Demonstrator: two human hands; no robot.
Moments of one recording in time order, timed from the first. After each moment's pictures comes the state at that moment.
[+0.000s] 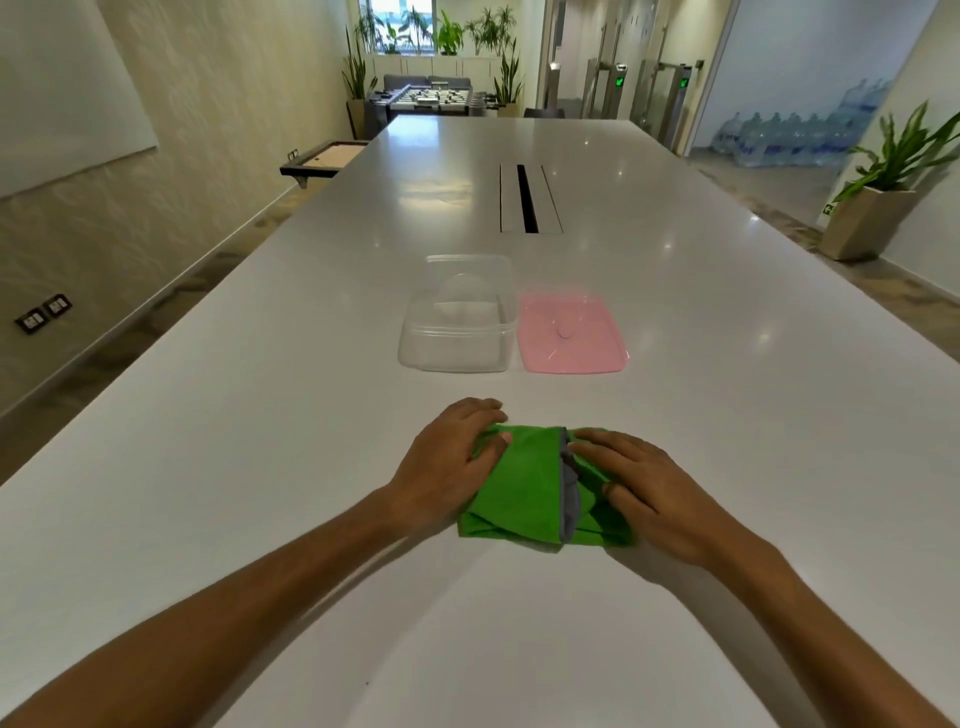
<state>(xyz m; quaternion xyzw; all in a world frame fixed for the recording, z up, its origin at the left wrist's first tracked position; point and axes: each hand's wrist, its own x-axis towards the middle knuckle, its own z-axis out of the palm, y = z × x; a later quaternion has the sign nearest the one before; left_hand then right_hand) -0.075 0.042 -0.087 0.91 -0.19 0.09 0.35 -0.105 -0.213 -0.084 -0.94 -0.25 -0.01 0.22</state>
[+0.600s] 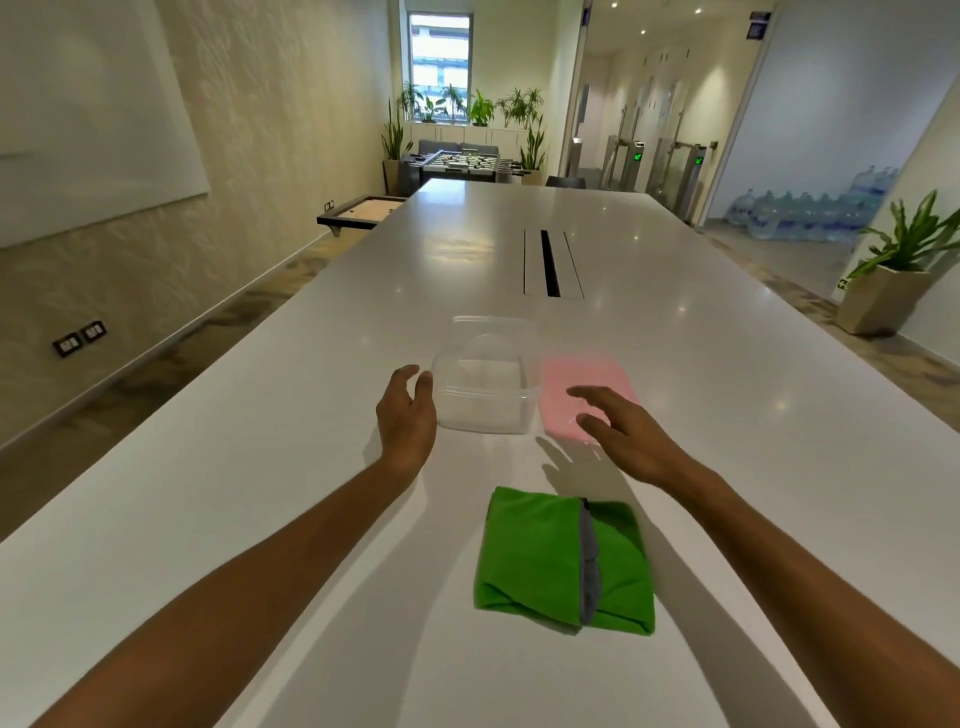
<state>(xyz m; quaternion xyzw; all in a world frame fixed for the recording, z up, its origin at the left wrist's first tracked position) 0.016 0.083 -0.057 0.75 0.14 0.23 0.61 0.010 -0.179 -0.031 -0.93 -0.21 -0.03 0.32</state>
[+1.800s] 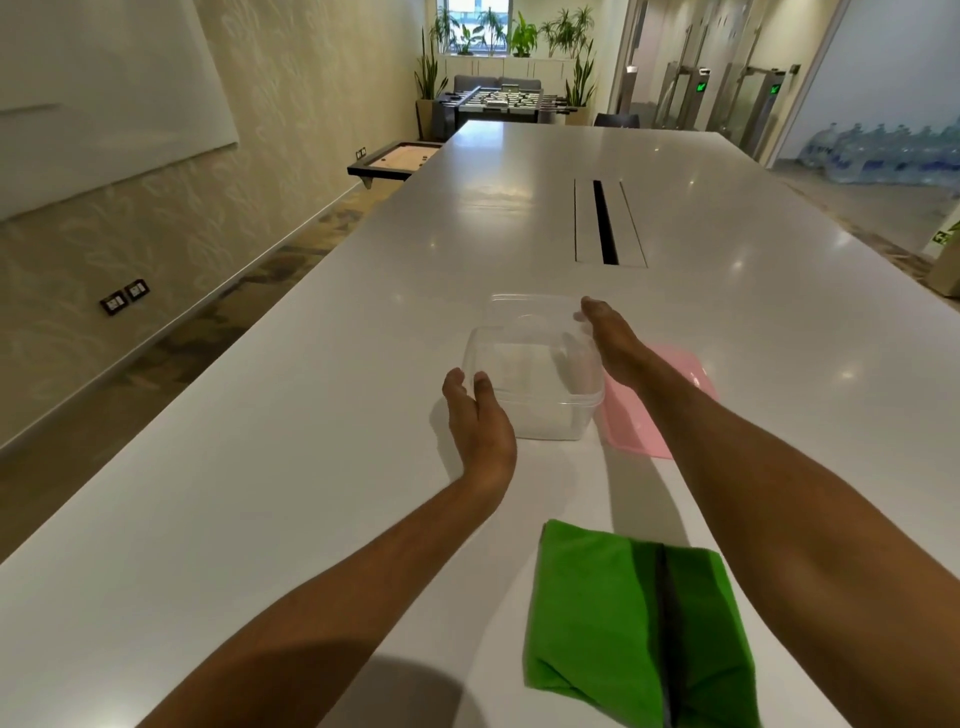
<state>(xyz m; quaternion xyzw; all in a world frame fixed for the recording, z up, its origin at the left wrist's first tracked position) 0.063 0.045 -0.077 0.64 0.23 0.21 0.71 0.198 -0.086 -0.035 -0.80 0.00 0.07 0.60</state>
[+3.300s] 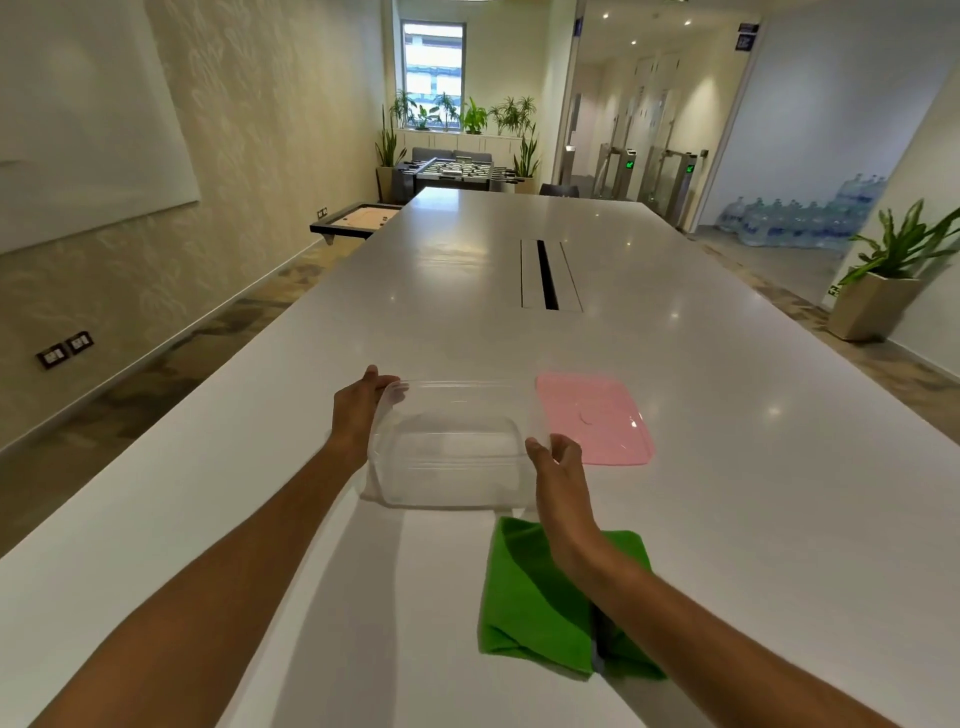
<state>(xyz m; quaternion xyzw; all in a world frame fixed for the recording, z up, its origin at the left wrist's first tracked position) 0.074 0.157 -0.054 0.63 0.17 0.11 0.75 -0.017 -0.075 -0.062 -0.73 0.08 -0.02 0.68</state>
